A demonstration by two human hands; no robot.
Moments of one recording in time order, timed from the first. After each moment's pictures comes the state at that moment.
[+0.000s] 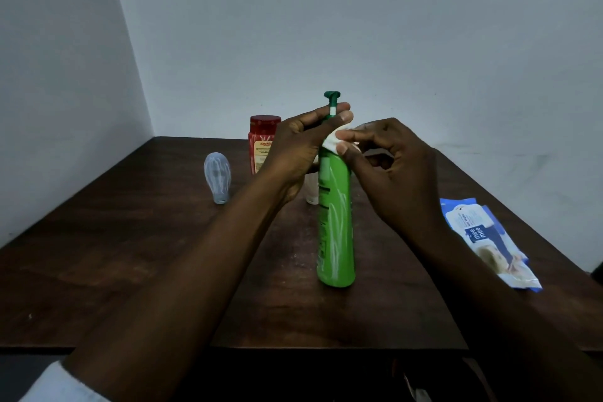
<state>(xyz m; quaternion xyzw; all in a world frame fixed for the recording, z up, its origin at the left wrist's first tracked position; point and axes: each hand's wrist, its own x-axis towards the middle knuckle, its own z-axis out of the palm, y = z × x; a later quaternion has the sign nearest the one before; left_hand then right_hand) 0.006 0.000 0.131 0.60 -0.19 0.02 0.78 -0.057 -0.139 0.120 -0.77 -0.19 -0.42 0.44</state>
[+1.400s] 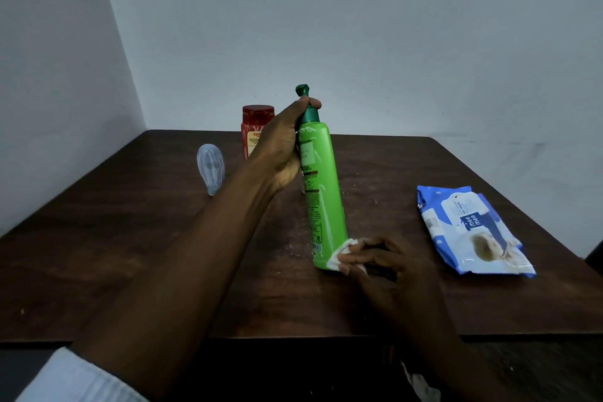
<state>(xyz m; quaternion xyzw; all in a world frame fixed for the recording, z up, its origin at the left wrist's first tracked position) 0.020 0.004 0.125 0.52 -0.11 -0.03 0.85 -0.129 -0.162 0.002 -0.85 -0.13 -0.29 0.43</state>
